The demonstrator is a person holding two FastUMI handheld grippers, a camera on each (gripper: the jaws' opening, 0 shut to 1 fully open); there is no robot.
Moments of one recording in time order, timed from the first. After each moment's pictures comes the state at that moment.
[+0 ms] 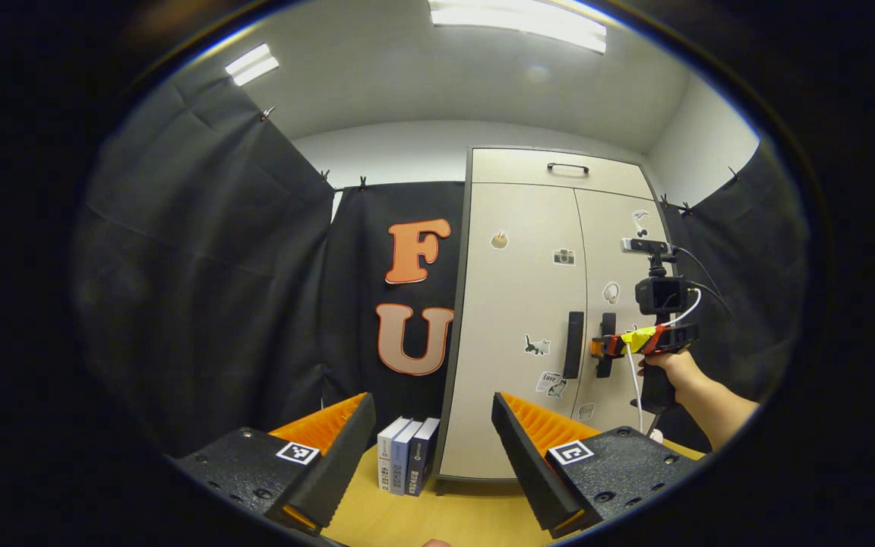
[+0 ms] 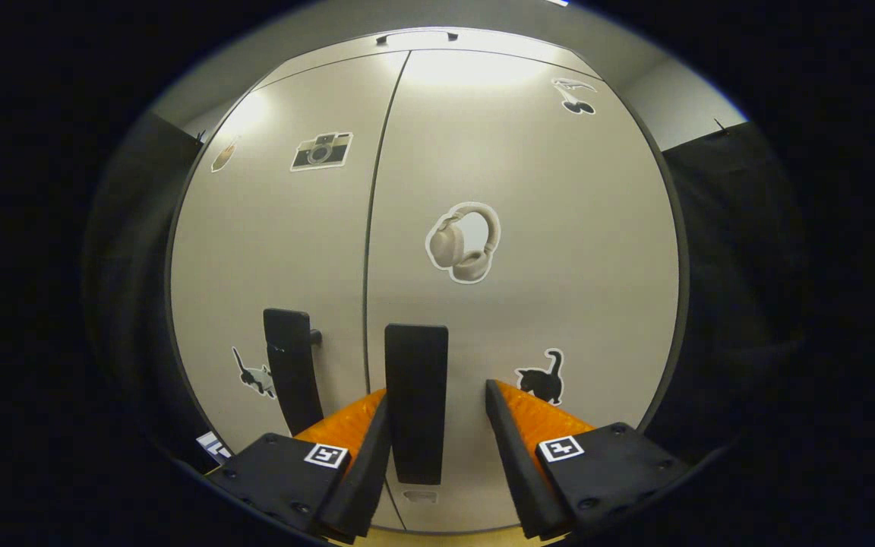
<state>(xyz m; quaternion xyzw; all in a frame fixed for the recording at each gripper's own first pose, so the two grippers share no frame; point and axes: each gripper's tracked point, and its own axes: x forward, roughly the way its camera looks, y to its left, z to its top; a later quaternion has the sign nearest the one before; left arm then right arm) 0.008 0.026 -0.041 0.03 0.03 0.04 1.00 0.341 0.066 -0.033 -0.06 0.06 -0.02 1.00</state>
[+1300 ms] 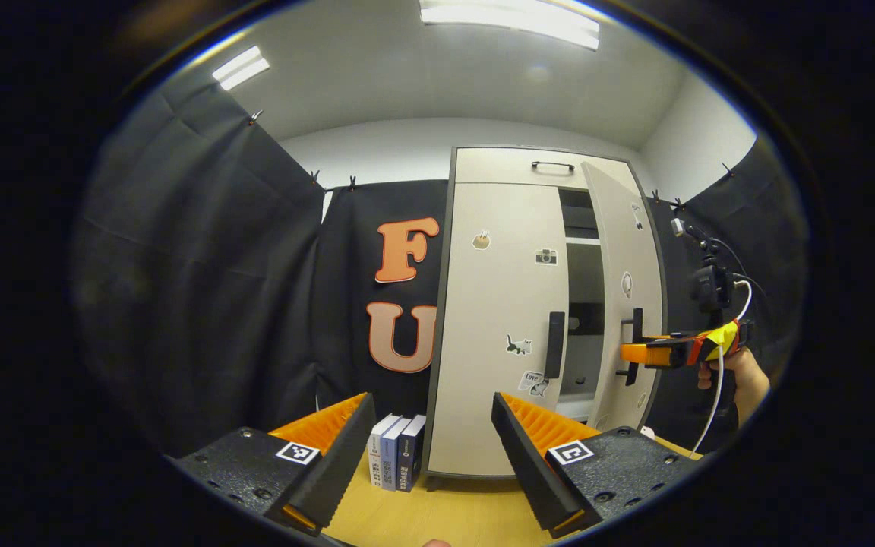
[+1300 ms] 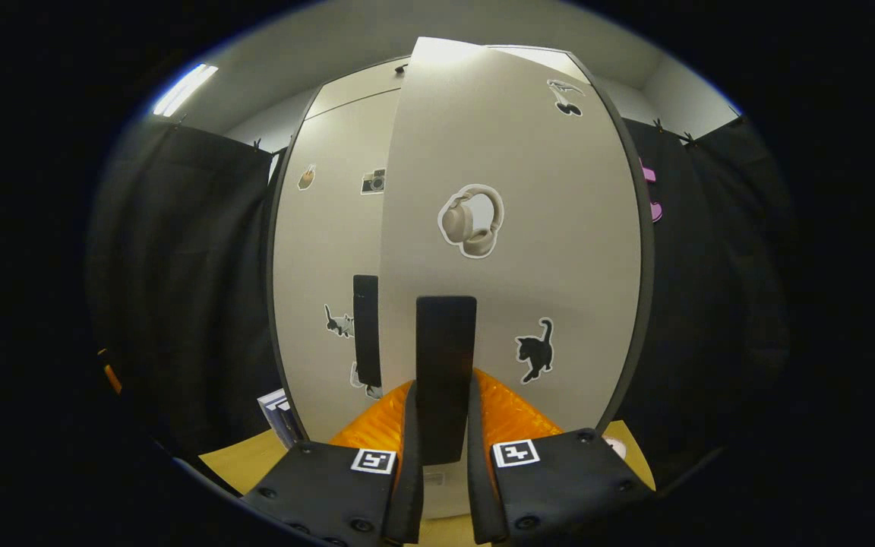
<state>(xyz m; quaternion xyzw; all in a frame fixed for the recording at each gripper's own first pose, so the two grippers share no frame) 0.000 -0.010 -0.030 0.04 0.03 0.03 1.00 0.212 0.035 -0.028 -0.06 0.09 0.10 0.99</state>
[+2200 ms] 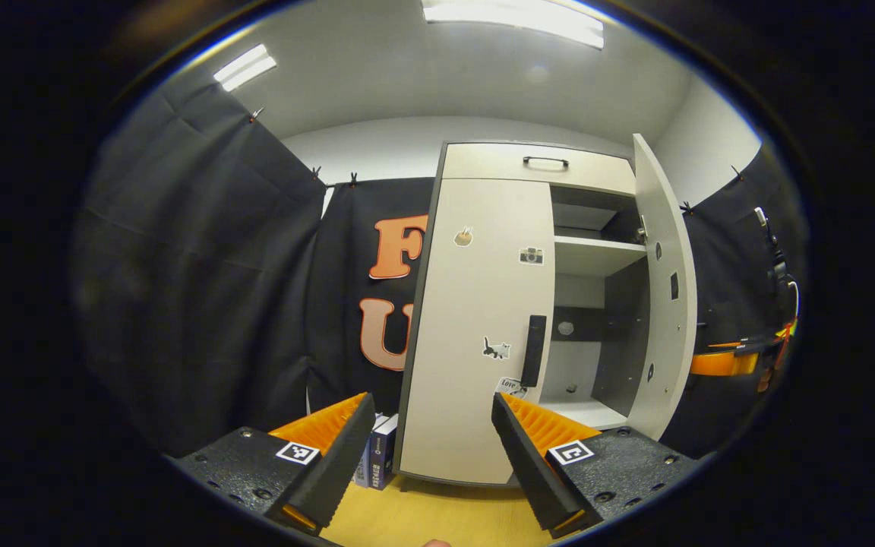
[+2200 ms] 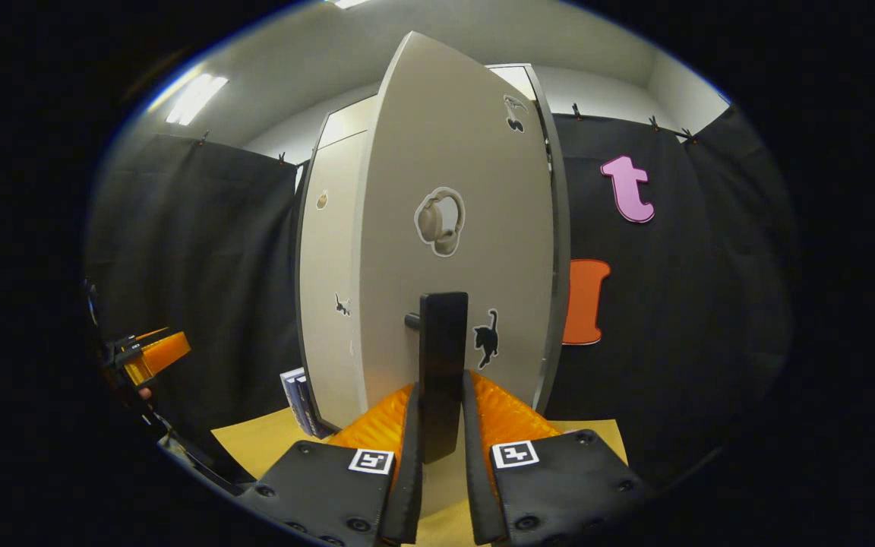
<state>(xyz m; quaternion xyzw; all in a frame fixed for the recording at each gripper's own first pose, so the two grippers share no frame) 0.019 -0.073 -0.049 0.02 0.04 0.04 1.00 0.132 -0.073 -0.007 -0.06 0.09 0.15 0.98</state>
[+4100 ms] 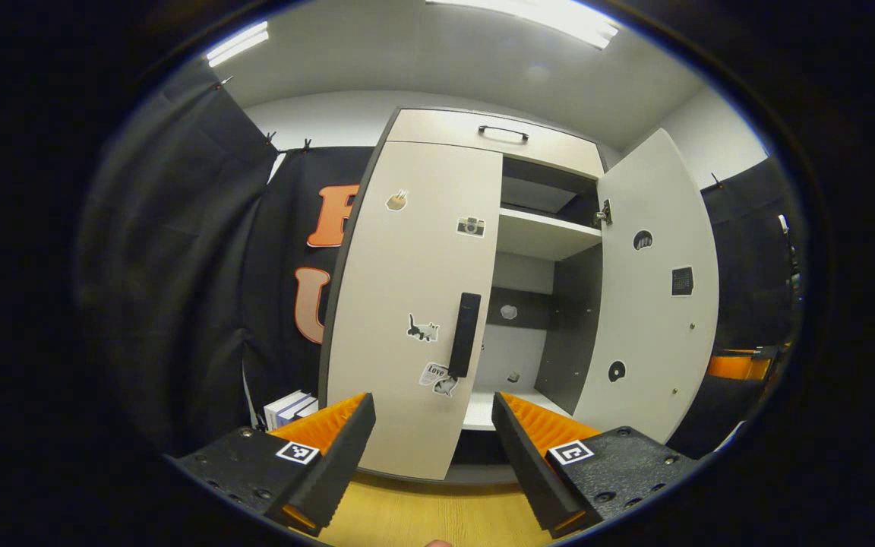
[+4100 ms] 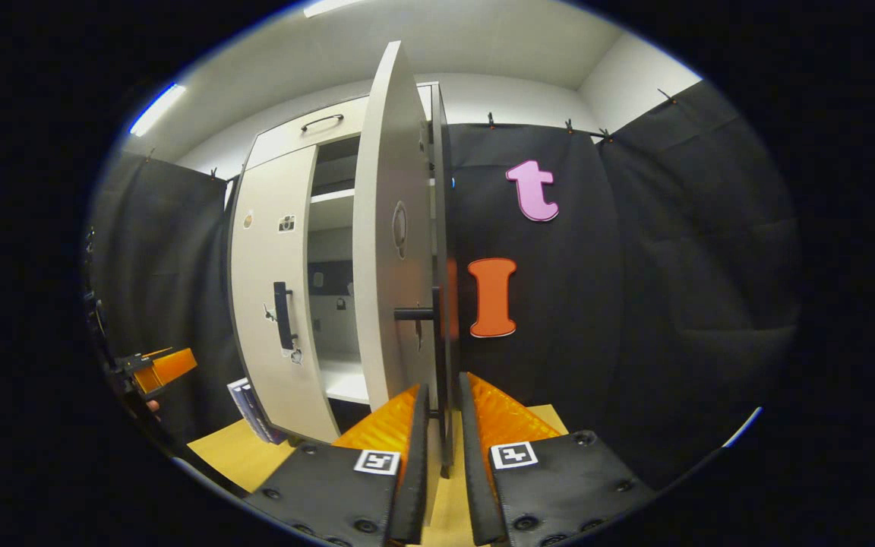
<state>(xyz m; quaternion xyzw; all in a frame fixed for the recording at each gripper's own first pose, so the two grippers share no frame) 0.075 -0.157 -0.078 -0.01 0.08 -0.07 0.99 0.075 -0.171 0.007 -0.03 0.07 0.00 1.00</state>
